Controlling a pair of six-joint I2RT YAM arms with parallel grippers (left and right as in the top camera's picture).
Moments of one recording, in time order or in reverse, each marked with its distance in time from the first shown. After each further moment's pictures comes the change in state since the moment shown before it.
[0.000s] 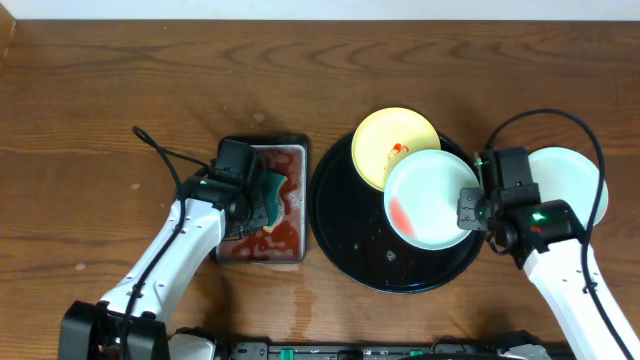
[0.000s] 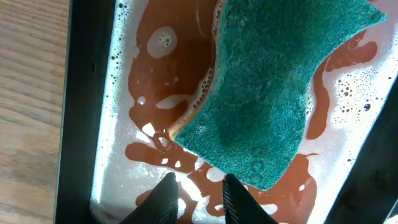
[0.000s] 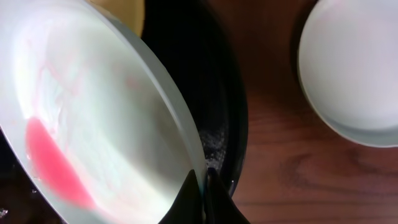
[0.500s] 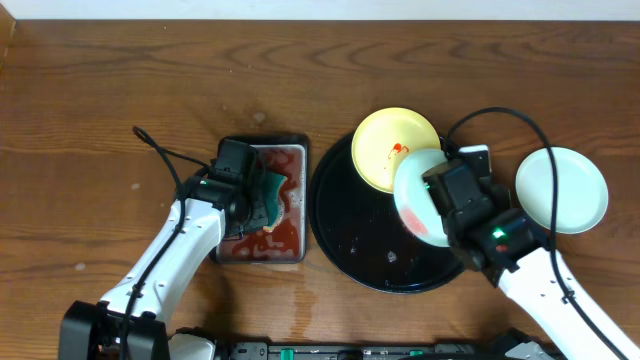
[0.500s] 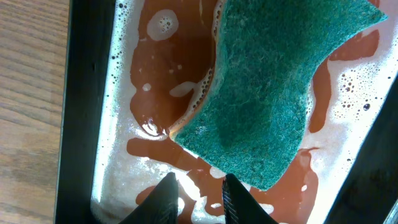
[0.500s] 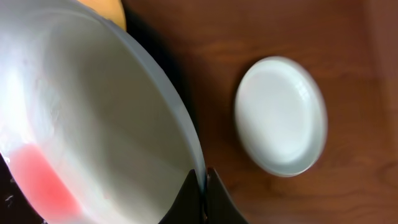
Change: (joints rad) left arm 0.000 0.000 0.000 0.000 0.000 0.000; right arm 0.304 0.000 0.006 0.011 0.483 -0.001
